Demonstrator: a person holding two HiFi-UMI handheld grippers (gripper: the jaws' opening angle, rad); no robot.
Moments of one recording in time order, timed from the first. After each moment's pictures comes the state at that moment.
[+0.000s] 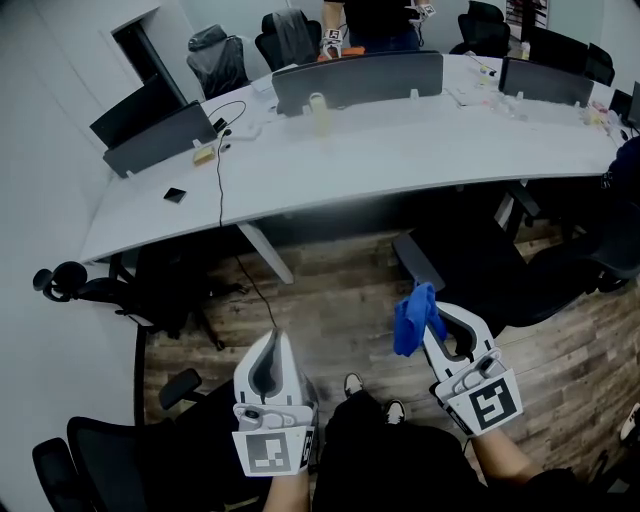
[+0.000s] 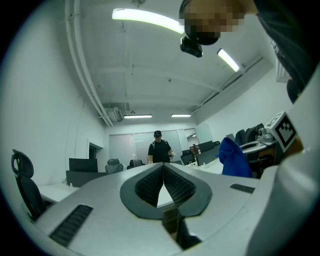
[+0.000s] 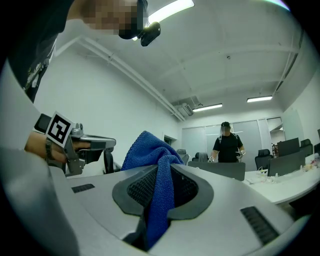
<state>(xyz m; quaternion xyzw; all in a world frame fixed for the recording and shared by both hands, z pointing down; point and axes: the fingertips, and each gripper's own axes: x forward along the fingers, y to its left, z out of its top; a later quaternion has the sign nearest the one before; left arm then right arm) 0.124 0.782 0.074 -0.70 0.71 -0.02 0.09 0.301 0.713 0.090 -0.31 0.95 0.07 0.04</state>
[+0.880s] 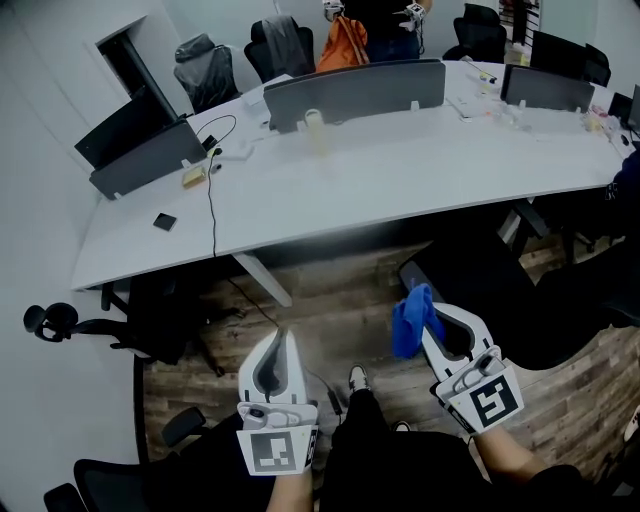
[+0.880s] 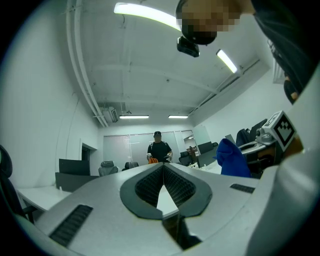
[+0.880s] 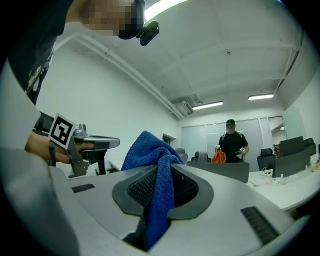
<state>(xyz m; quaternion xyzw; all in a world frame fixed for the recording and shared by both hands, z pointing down) 0.083 0.675 0.078 -0.71 0.69 -0.01 0.11 0.256 0.617 0.106 -0.32 0.95 0.06 0.00</state>
